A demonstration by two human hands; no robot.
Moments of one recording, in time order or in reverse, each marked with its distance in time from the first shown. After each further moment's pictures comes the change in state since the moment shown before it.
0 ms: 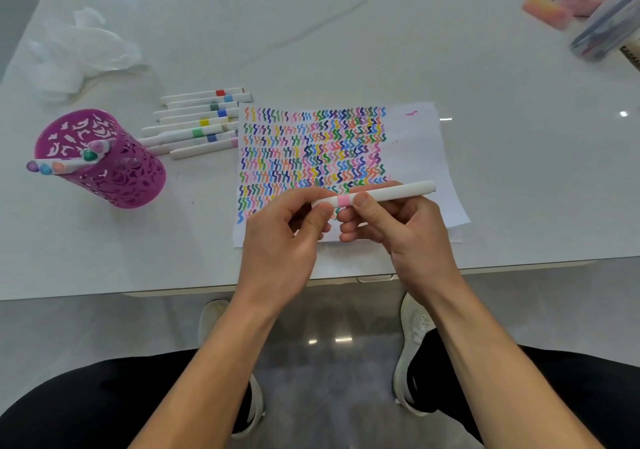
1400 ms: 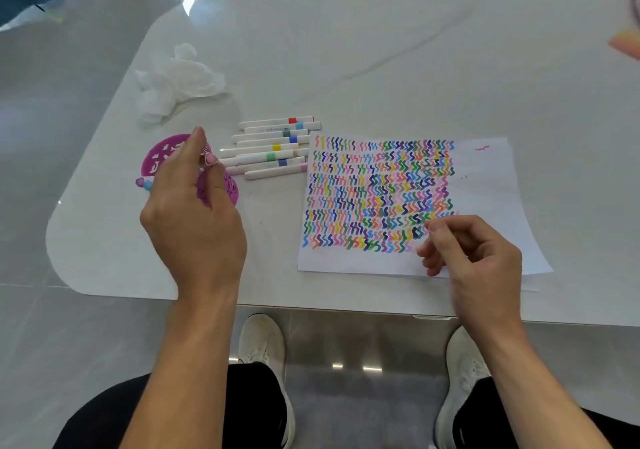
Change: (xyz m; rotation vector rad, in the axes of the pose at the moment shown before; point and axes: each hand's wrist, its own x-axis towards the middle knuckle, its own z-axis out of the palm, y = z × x) left_hand 0.034 0.009 -0.113 0.586 0.796 0.117; right_hand 0.010 0.014 0.009 -0.323 0.240 -0.186
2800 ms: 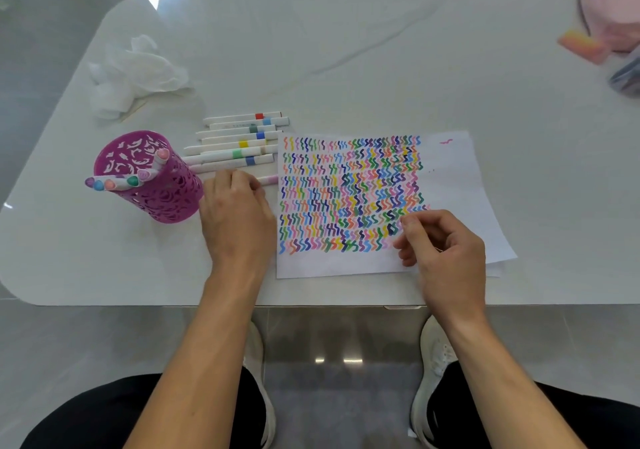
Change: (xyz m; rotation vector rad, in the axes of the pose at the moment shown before) left_hand -0.026 -0.011 0.073 0.251 -0.386 0.059; right_hand 0.003 0.011 -0.006 -0.074 0.065 0.053
